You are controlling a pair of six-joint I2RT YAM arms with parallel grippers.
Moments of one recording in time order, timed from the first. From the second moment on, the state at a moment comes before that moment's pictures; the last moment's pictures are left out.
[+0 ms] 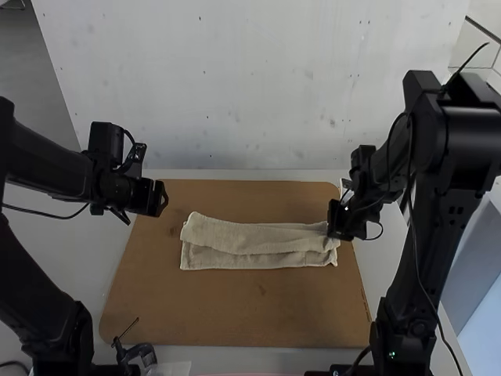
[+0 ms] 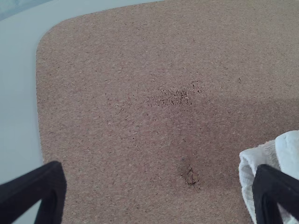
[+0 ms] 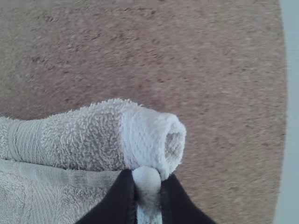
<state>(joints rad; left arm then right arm) -0.04 1.40 0.56 0.05 0.19 0.12 -0.03 1.77 0.69 -0.08 -0.24 0.05</state>
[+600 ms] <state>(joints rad) -0.04 1.40 0.56 0.06 0.19 0.11 -0.30 1.77 0.73 -0.06 -0.24 -0.17</state>
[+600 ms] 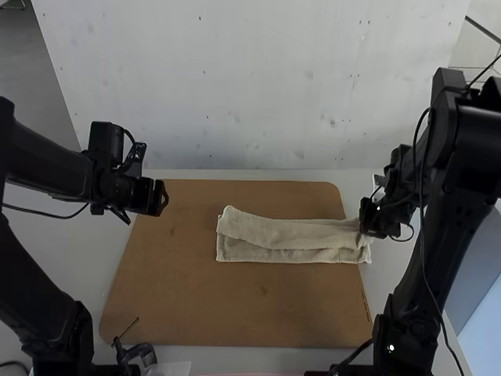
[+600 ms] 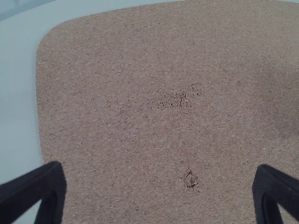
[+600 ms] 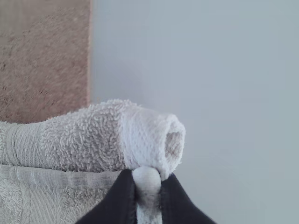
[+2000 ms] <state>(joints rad) -0.04 1.40 0.56 0.07 0.19 0.11 -0.57 1.87 0.99 -0.21 -0.21 -0.38</state>
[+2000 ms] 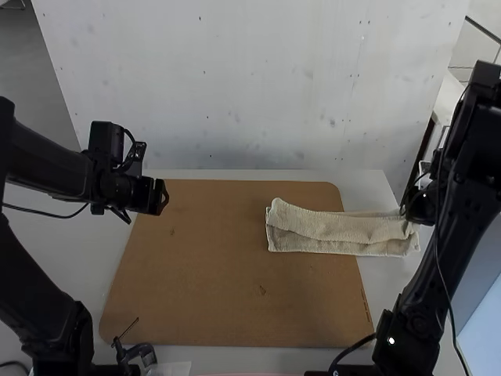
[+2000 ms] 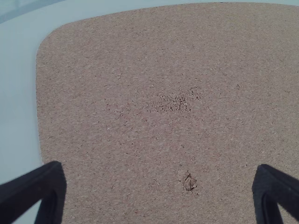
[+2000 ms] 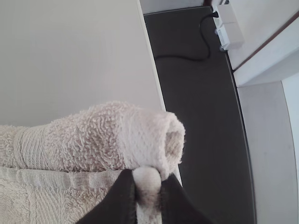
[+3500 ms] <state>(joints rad) -0.05 1.40 0.55 0.07 0.19 0.10 0.27 1.68 0.99 -0.38 -0.10 0.03</state>
